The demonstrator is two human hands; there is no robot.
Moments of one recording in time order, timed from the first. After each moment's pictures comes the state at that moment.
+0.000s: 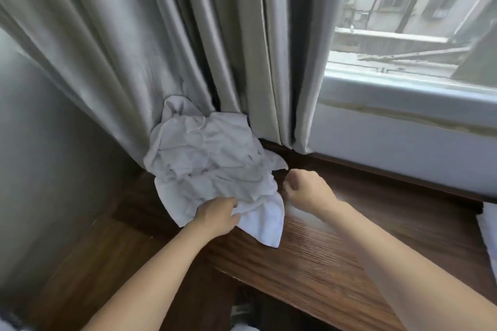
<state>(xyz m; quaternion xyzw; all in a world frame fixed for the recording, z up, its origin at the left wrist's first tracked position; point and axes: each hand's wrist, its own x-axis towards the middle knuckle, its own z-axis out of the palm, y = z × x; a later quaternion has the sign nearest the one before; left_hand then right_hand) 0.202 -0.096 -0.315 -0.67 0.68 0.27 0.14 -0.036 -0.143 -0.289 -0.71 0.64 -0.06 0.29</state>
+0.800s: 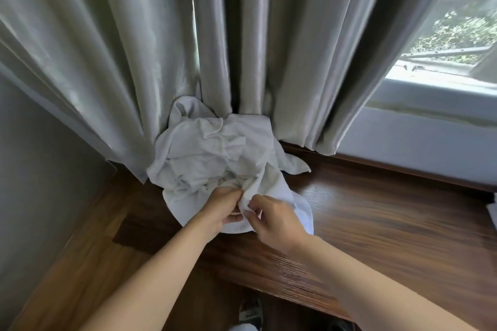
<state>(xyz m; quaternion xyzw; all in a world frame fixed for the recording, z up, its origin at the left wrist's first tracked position) 0.283 -0.148 -0.319 -0.66 0.31 0.64 -0.24 0.124 -0.109 -0.344 -0.76 0.54 -0.23 0.28</state>
